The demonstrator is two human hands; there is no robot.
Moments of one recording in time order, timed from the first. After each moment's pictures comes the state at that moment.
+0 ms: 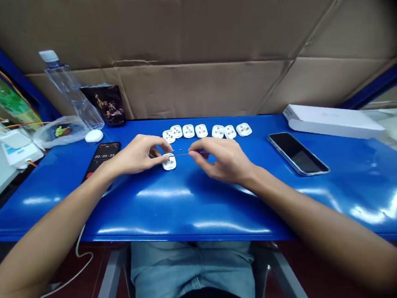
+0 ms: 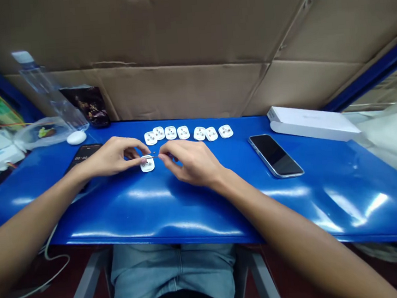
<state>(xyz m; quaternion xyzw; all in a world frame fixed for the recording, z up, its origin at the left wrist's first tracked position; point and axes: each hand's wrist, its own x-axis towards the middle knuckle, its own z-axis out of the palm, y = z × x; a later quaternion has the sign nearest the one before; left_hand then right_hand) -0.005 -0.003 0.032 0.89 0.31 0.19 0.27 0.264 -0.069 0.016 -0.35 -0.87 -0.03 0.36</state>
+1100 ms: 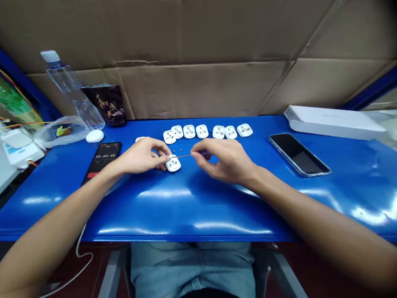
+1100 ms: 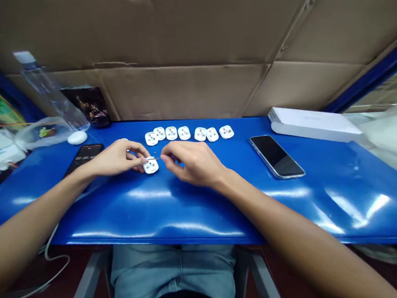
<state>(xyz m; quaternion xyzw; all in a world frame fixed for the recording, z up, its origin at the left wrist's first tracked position) 0.005 -0.008 0.033 0.79 0.41 0.14 0.44 0.266 -0.069 0.013 -0.33 -0.87 -0.06 0.37</state>
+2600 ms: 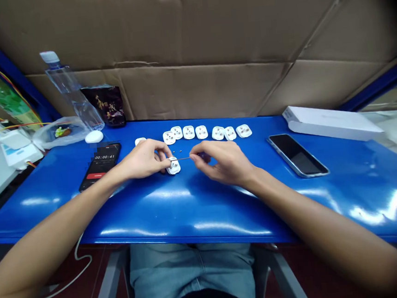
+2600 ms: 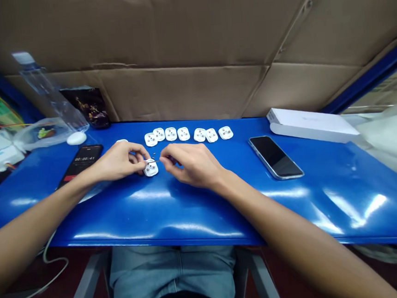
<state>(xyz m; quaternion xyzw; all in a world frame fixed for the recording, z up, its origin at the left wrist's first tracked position) 0.011 -0.014 0.028 0.81 0.41 0.17 0.38 0.267 -0.071 0.015 -0.36 -0.87 -0.03 0.33</state>
